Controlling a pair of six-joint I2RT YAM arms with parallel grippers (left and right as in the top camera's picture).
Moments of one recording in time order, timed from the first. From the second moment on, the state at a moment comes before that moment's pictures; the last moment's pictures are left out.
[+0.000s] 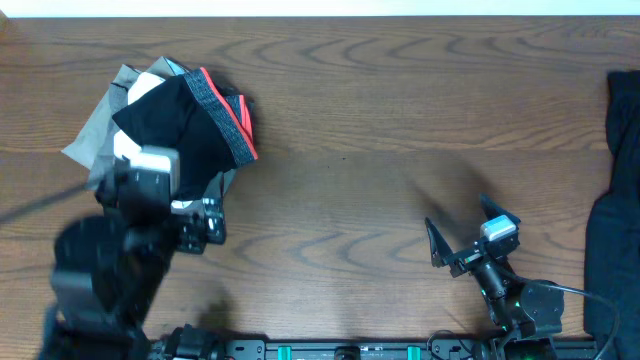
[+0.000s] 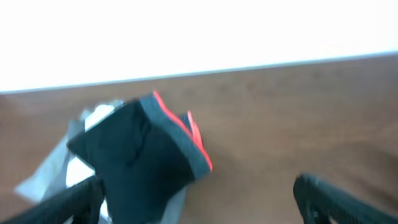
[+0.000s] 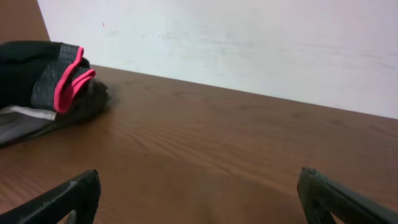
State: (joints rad) left arm -0.15 0.63 1.07 -0.80 0.03 -0.01; right arm 0.10 0.01 0.01 -0.04 -0.32 0.00
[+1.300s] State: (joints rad) left arm -0.03 0.01 0.22 -0.19 0.10 0.00; right arm 0.10 0.01 0.01 -0.04 -0.32 0.00
